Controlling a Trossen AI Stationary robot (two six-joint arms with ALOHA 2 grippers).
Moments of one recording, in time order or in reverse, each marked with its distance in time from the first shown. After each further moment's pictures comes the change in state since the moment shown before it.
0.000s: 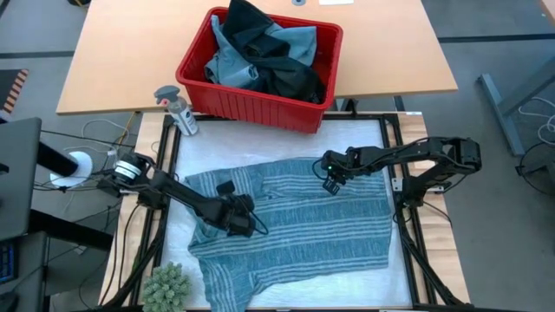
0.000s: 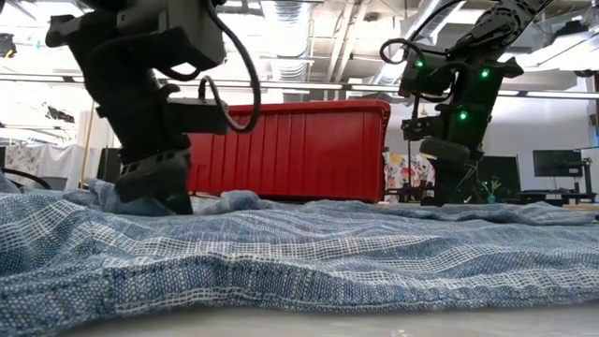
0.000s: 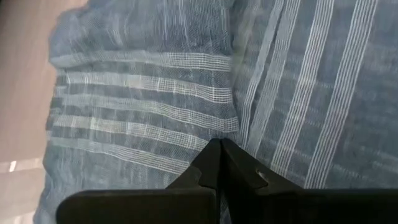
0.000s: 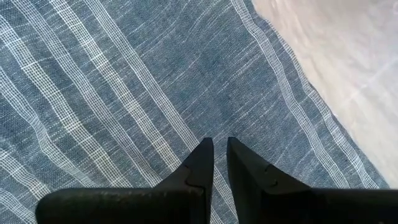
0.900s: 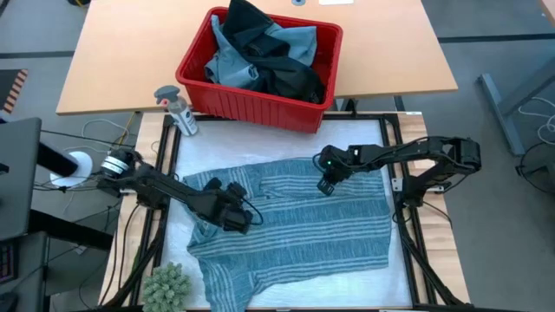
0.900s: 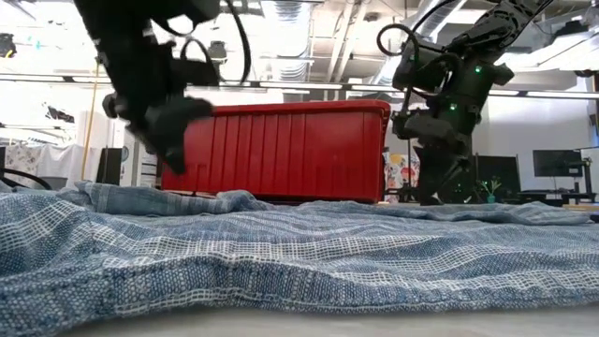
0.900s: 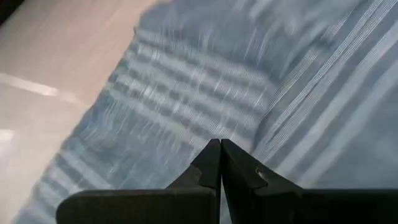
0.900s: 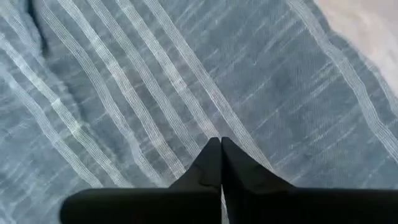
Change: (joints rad) left arm 0.002 -0.140 0.093 -0.272 -0.012 -0.468; right arm -0.037 0.000 0.000 0.138 -0.243 0.030
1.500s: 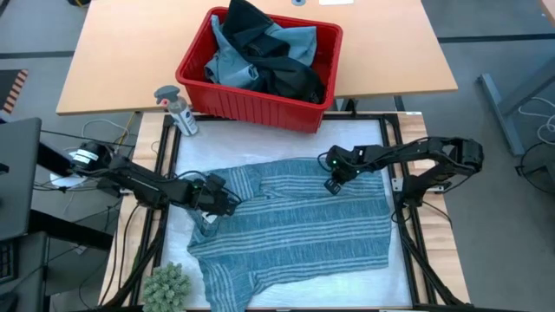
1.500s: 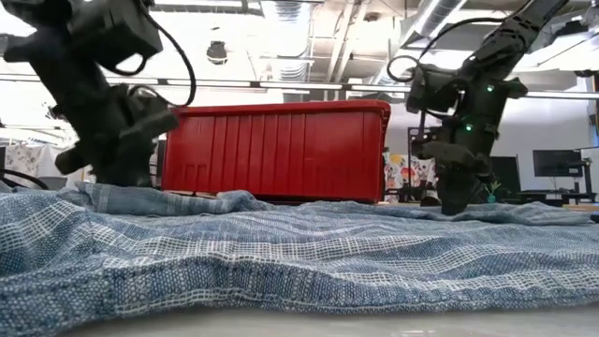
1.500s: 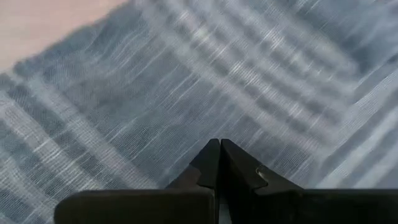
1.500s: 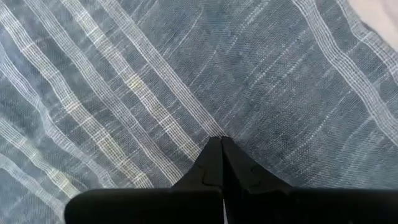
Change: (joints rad) left arm 0.104 -0.309 -0.500 0.480 0.143 -0.103; right arm -0.070 -0.003 -0.114 -0.017 0.017 0.018
